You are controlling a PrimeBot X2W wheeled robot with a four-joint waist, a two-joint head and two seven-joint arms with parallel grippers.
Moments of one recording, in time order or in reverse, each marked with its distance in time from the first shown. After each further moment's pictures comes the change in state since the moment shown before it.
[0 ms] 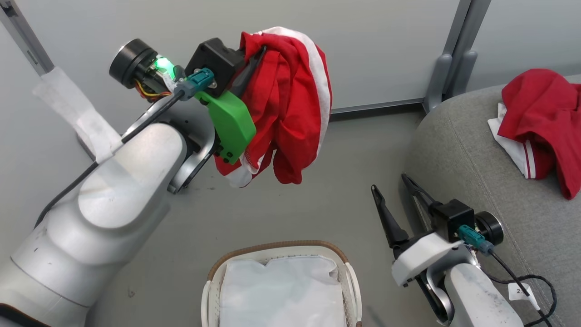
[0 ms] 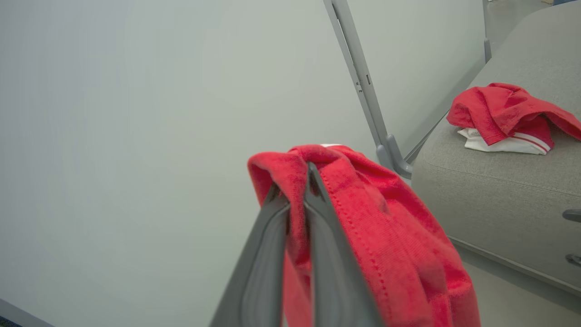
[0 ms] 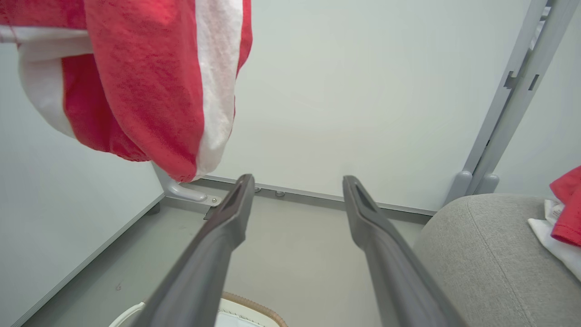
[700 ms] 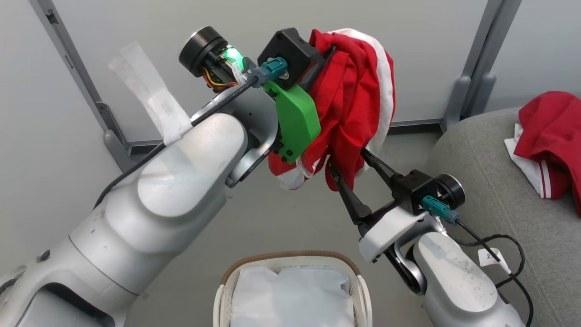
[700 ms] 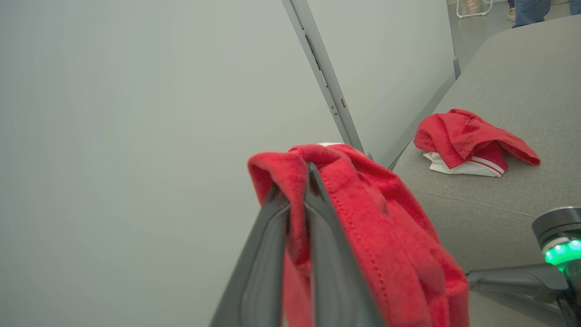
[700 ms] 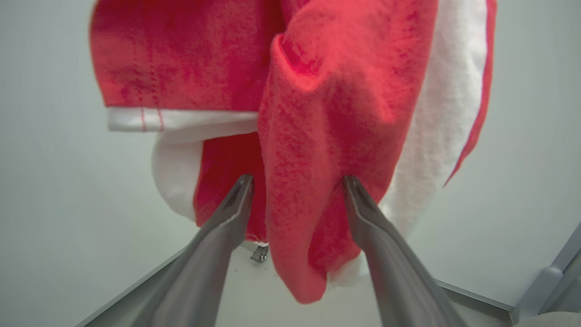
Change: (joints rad) left arm -0.078 -0.164 -0.055 0.053 -0.031 -0.022 0.045; right arm -0.170 0.000 0.199 0.038 0.086 0.000 0.000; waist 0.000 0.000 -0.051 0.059
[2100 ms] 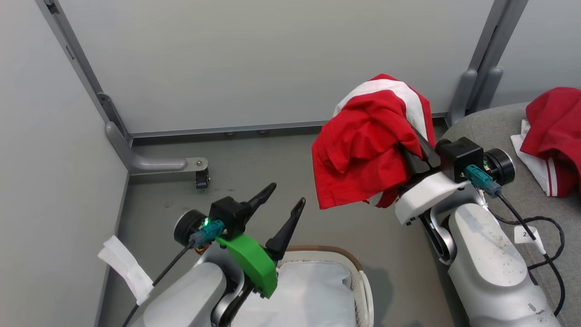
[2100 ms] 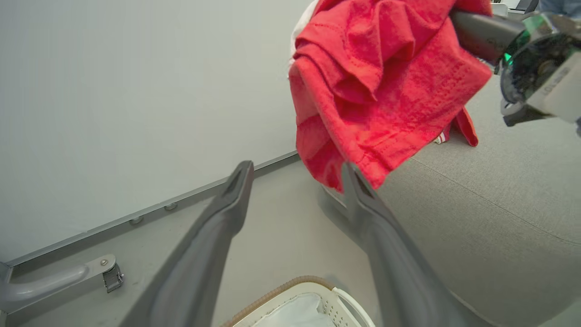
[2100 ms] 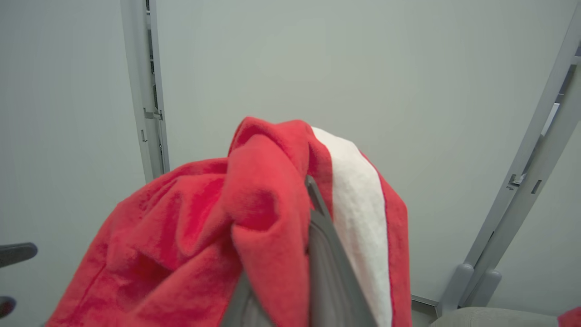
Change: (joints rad) left arm 0.525 0.026 0.017 0.108 -0.161 -0.022 -0.406; right arm -0.063 0.000 -0.231 0.032 -0.131 0.000 0.000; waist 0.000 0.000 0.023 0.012
